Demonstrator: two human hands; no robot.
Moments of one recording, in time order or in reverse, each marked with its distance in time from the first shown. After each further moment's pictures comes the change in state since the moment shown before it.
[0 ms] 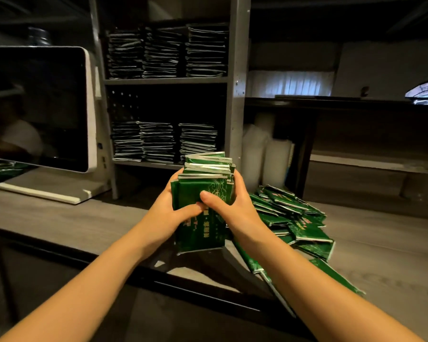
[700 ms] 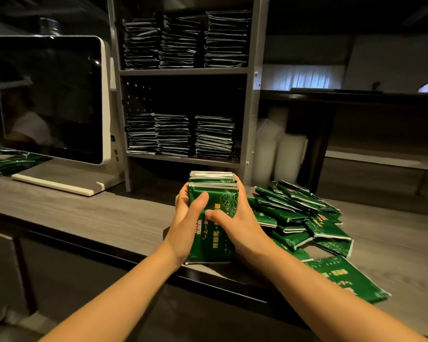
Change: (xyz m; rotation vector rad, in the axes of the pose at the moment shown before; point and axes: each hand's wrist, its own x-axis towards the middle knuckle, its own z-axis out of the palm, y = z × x) left_hand -0.014 -0.031 0.008 -0.274 0.145 -0.128; right_hand -0.006 0.026 0.024 -0.051 -0.056 0.019
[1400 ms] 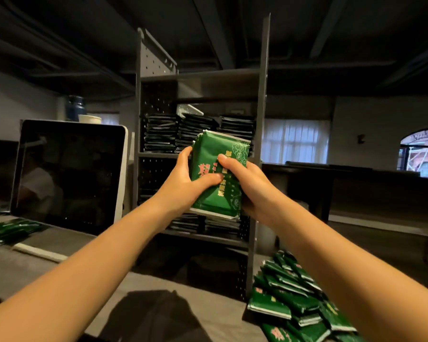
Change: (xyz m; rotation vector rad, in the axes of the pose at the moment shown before) left_hand 0.084 0.180 -0.002 0.398 -0.025 0.315; right_hand 0.107 -0.172 0.001 0.154 0.007 -0.008
